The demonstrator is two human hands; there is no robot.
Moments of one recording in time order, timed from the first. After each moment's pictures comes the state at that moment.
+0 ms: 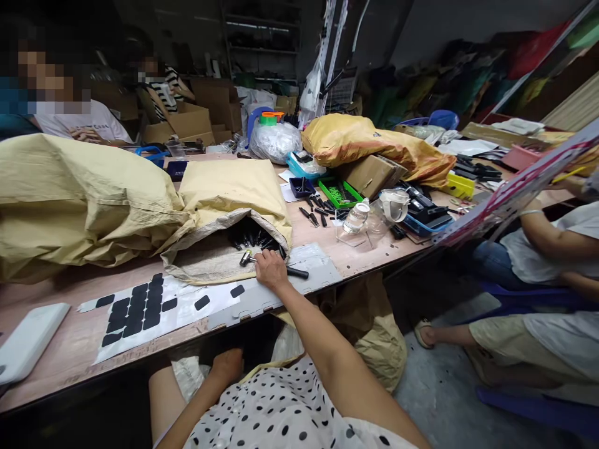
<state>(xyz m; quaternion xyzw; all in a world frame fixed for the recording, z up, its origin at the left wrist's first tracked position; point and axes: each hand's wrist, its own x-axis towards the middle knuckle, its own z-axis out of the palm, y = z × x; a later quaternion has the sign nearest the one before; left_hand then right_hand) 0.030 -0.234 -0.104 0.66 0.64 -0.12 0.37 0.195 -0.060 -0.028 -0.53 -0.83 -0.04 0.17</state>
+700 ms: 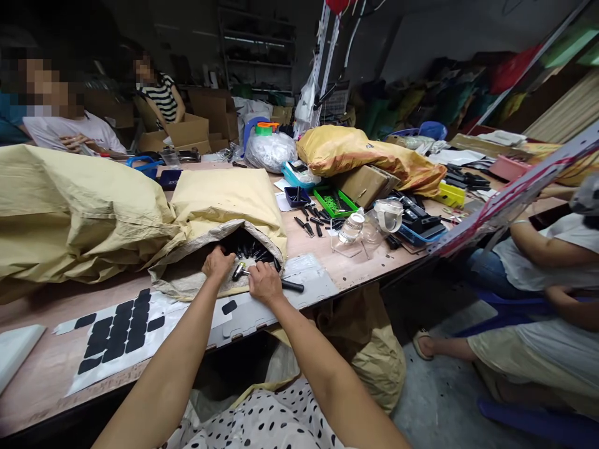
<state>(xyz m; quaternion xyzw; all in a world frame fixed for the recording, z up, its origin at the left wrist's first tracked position) 0.039 -0.003 0.010 0.48 0.82 0.25 0.17 0.194 -0.063 -0.028 -0.53 -0.83 -0.04 0.18</state>
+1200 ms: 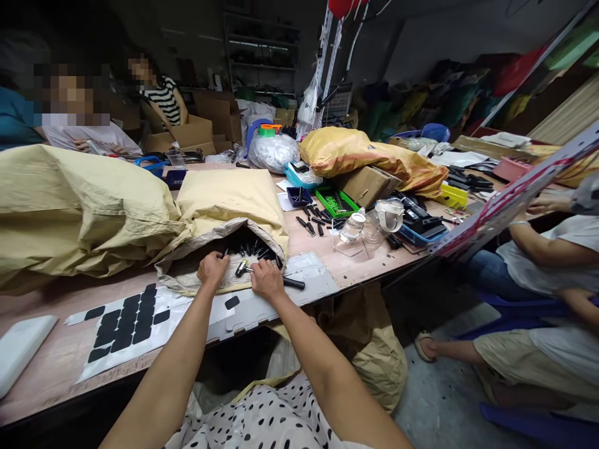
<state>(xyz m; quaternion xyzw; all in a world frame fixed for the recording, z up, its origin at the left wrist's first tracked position) 0.024 -0.029 0.020 0.48 0.83 0.25 0.17 0.195 -0.061 -0.027 -0.53 -0.83 -0.03 0.18</state>
